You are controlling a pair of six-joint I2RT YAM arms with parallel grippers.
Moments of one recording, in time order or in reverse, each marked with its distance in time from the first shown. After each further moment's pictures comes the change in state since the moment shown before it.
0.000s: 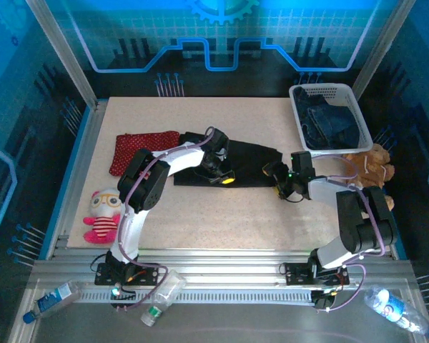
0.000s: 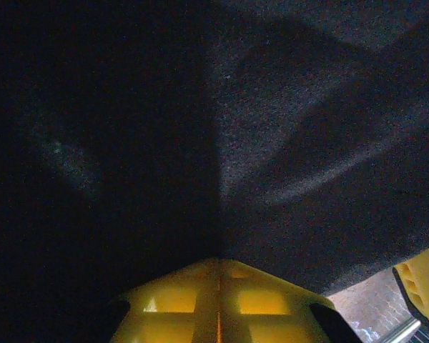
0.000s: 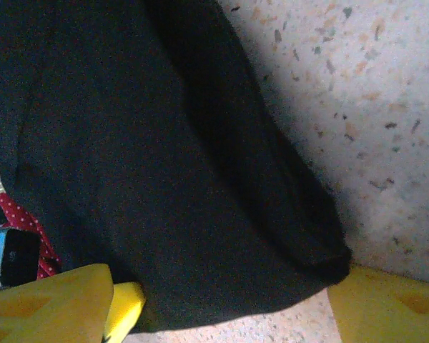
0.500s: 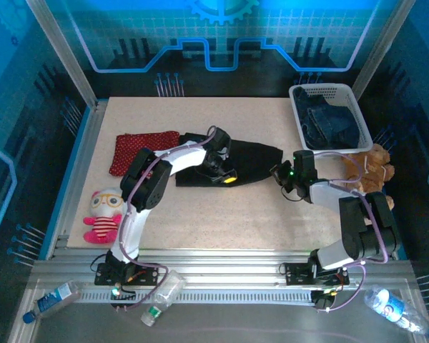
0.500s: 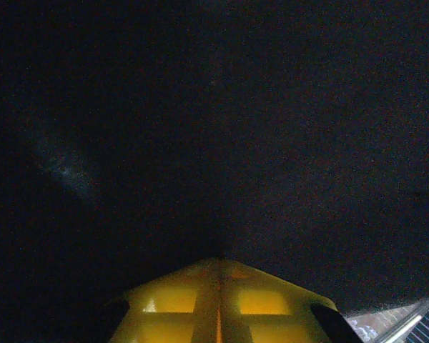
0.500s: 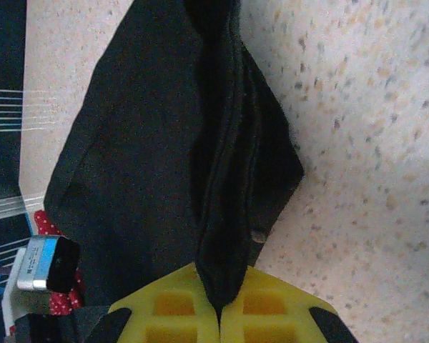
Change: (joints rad) left arm -0.010 0.043 0.073 -0.024 0.010 0.006; right arm -0.006 -0.061 -0.033 0.116 0.091 -0.050
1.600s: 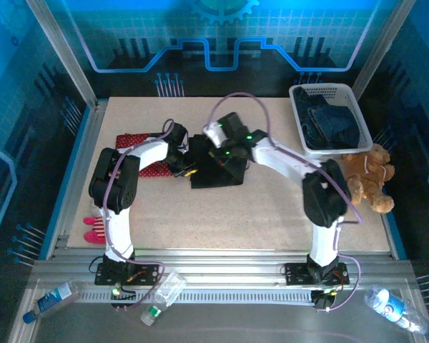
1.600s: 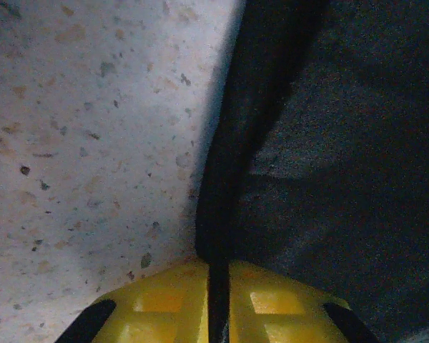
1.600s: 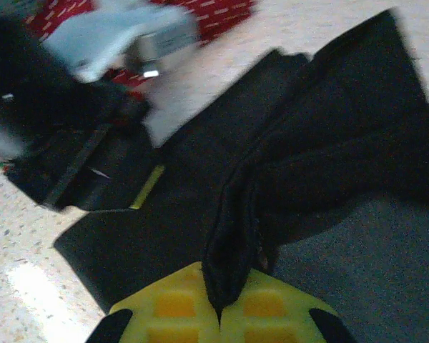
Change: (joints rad) left arm 0.292 -0.213 -0.285 -0.005 -0.149 0.108; right arm 0.525 0.492 0.986 -0.649 0.150 -1.323
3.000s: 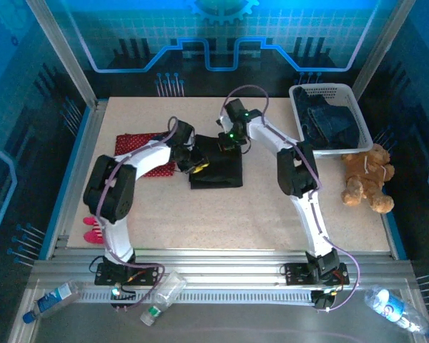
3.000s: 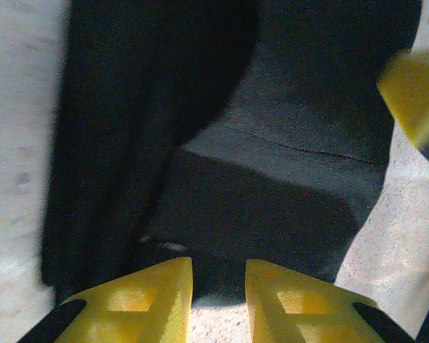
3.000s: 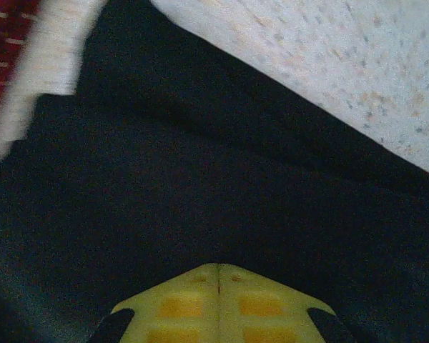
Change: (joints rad) left arm -0.074 -0.084 -0.039 0.125 0.053 -0.110; right arm -0.224 0.465 0.528 -0.355 -0.147 0.330
